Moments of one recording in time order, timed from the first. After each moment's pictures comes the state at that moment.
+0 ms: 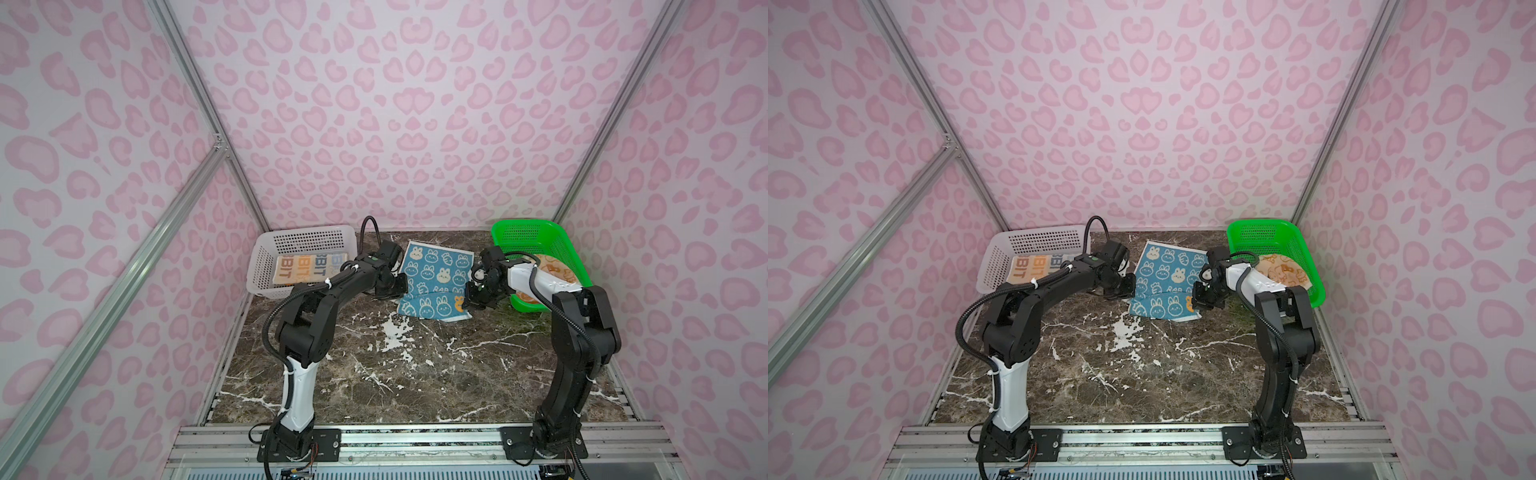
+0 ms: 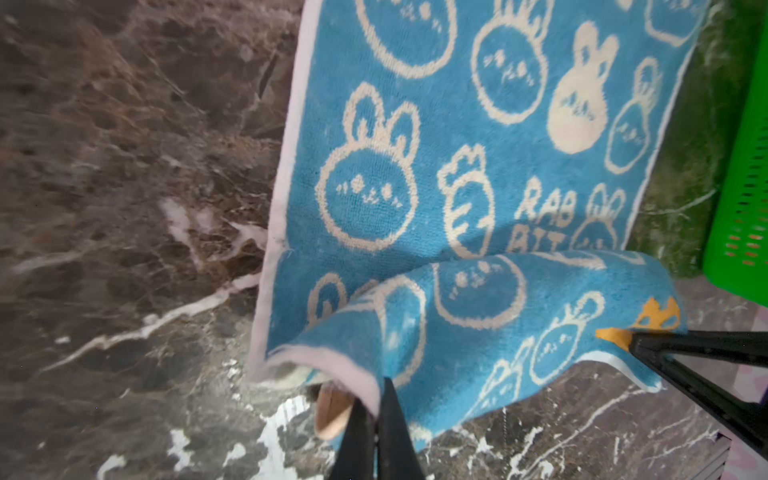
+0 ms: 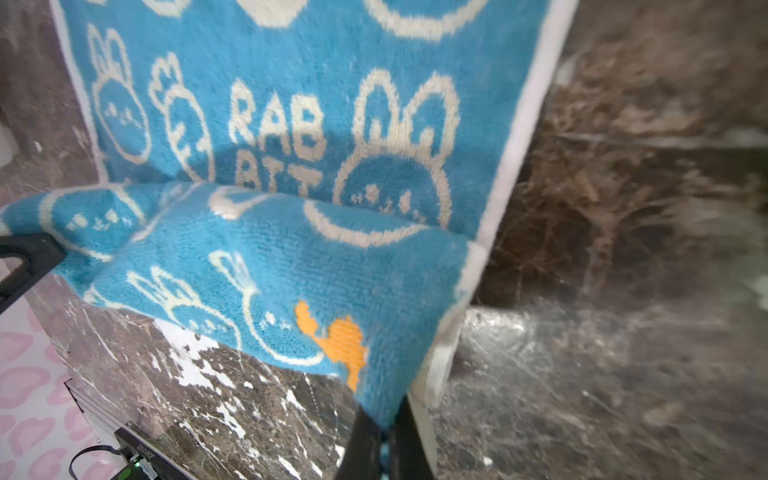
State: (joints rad) left arm -0.51 2.09 1.59 -0.68 0.23 -0.56; right arm 0.21 1.92 1.32 -0.77 -0.39 0.36
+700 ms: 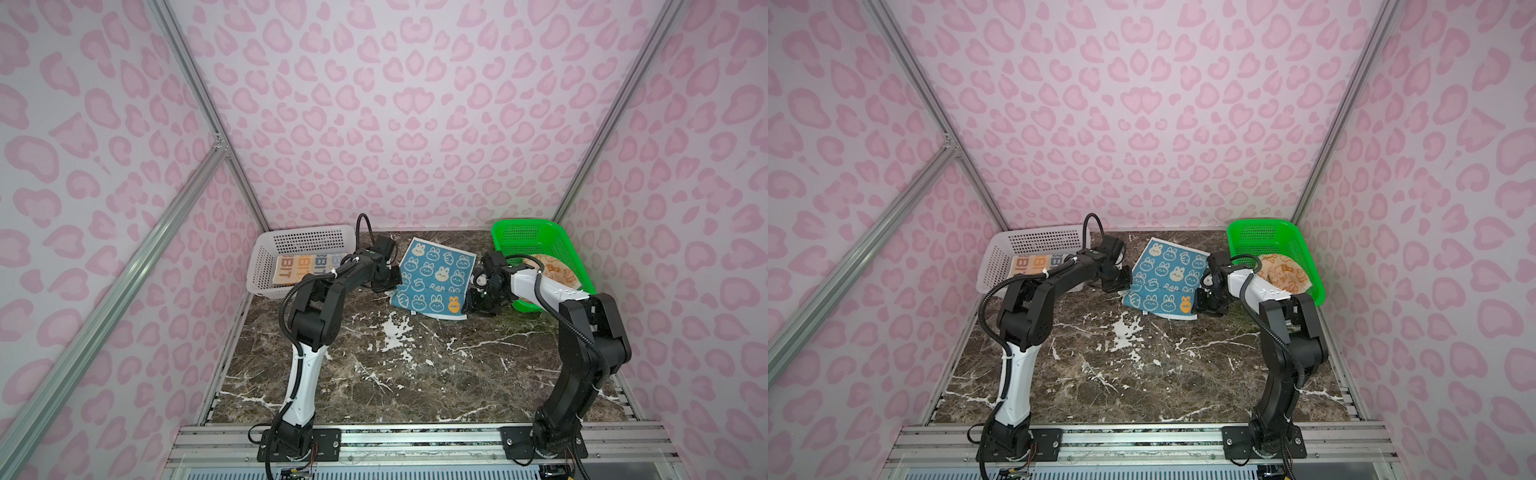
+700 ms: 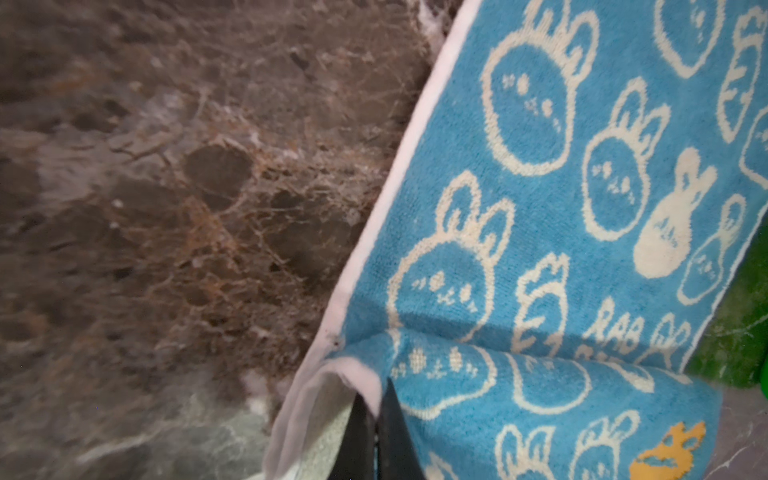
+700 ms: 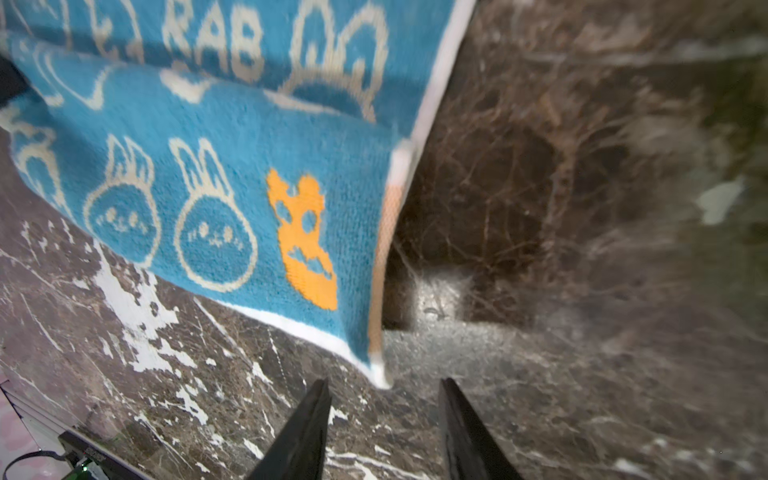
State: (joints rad) left arm -0.44 2.25 1.75 -0.66 0.19 -0.58; right arm 0.24 1.82 1.21 -0.77 -0.33 0.32
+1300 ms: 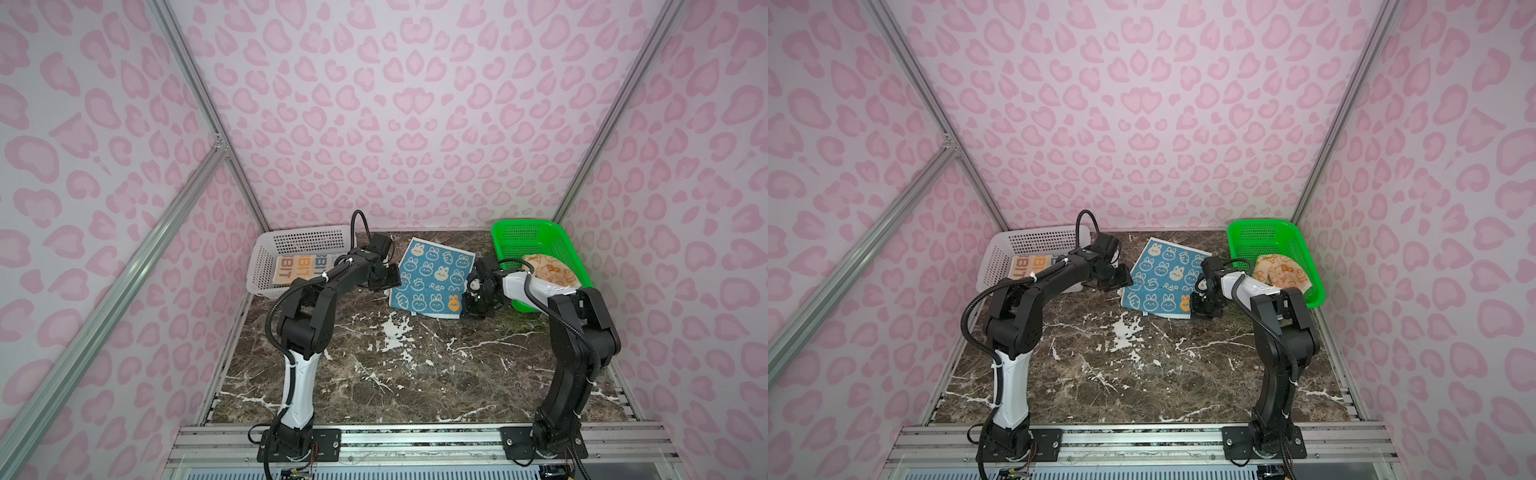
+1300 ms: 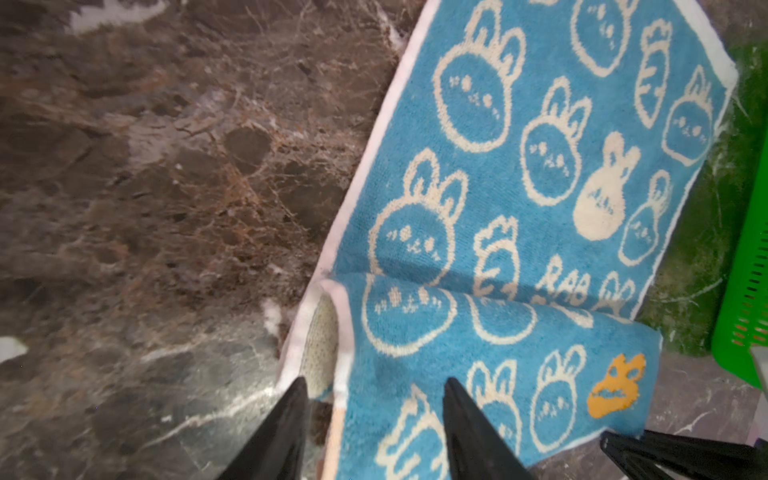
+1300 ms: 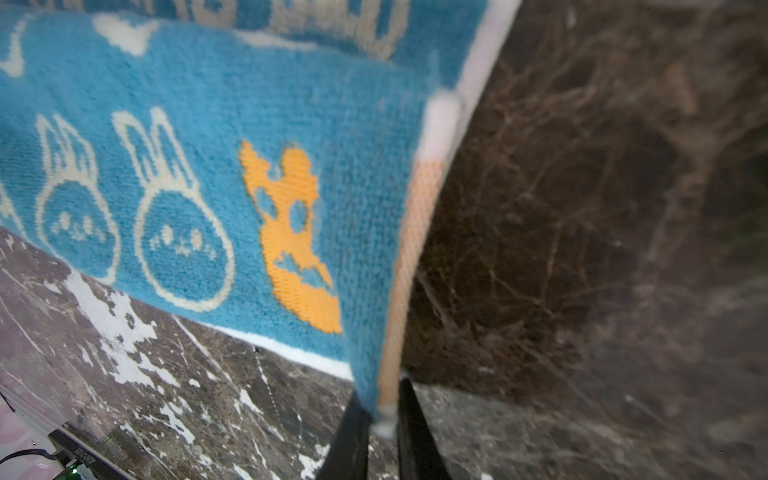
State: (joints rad) left arm -0.44 2.11 1.65 -0.65 0.19 -0.57; right arm 0.26 1.89 1.22 -0.71 -0.34 0.33
